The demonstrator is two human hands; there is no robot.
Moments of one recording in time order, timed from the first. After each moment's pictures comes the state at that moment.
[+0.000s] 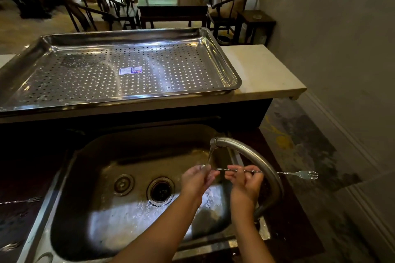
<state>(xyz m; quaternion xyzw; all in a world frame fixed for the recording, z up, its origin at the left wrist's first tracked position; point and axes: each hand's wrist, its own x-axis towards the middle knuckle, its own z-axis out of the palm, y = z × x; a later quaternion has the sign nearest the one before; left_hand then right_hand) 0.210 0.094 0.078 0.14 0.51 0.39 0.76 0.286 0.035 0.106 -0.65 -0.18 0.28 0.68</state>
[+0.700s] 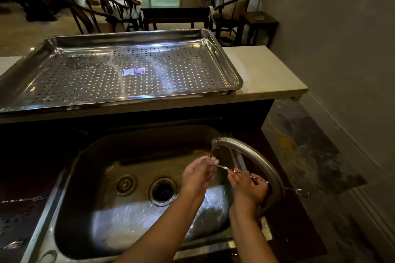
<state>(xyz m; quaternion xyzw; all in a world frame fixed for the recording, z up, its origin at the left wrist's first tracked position) 0.207 0.089 0.097 0.19 0.46 0.43 0.75 0.294 0.050 0.094 -0.56 0.04 0.35 0.75</state>
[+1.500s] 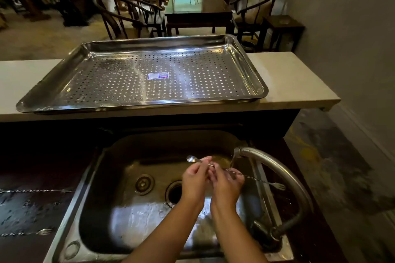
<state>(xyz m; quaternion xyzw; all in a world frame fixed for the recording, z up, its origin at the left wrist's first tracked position) 0.171 0.100 0.100 0.24 0.50 0.49 0.67 0.217 0.088 0.099 -0.51 0.01 0.45 0.73</state>
